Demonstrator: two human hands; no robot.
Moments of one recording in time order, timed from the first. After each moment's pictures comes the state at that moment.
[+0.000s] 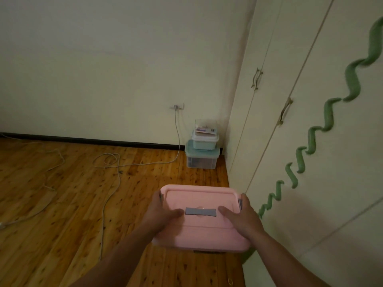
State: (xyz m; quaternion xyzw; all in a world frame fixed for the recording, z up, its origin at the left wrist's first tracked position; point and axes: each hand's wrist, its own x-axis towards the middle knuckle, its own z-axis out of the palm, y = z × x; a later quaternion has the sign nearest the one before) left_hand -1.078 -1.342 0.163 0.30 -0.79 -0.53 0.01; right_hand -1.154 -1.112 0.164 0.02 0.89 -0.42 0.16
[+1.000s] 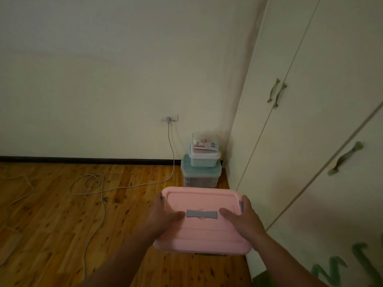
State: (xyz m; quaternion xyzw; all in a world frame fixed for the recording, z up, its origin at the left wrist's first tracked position) left_hand -1.362 -1.491 0.153 0.26 -0.82 -0.51 -0.02; right_hand -1.421 -1.254 0.153 0.06 0.89 -0.43 0.15
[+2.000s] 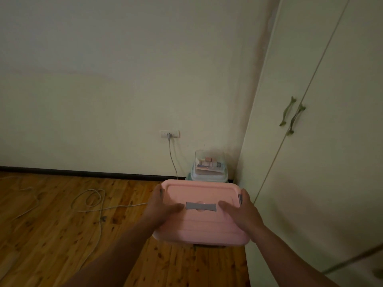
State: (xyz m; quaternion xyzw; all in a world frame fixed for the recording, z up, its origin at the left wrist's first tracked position) left_hand -1.597 -1.478 0.160 0.27 -0.82 -0.49 0.04; right_hand -1.679 -1.240 0.149 0.01 0.87 -0.47 0.17
